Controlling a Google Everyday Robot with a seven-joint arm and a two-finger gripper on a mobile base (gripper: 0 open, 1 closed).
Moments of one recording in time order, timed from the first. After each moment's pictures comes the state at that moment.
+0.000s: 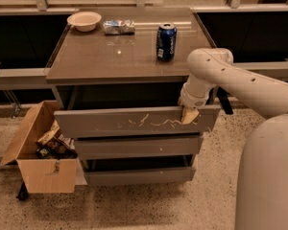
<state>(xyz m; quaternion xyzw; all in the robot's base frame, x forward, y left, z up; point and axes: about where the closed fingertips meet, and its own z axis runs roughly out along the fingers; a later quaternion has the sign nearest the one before) 0.674 -0.175 0.638 -0.77 0.63 0.00 0.09</state>
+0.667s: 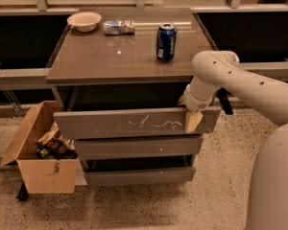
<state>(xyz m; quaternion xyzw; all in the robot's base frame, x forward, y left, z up) 0.662 -0.176 0.642 -0.77 0.63 0.00 0.11</state>
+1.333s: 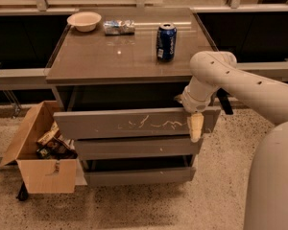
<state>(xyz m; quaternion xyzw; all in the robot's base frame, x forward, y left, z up) 0.653 -0.173 0.637 -0.77 0.62 0.02 0.09</state>
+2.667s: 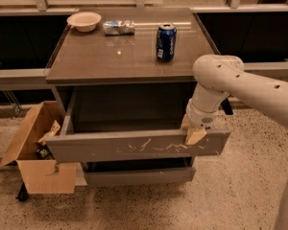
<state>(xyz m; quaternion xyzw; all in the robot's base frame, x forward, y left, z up) 0.548 -0.171 0.655 -0.74 0.66 0.10 0.01</state>
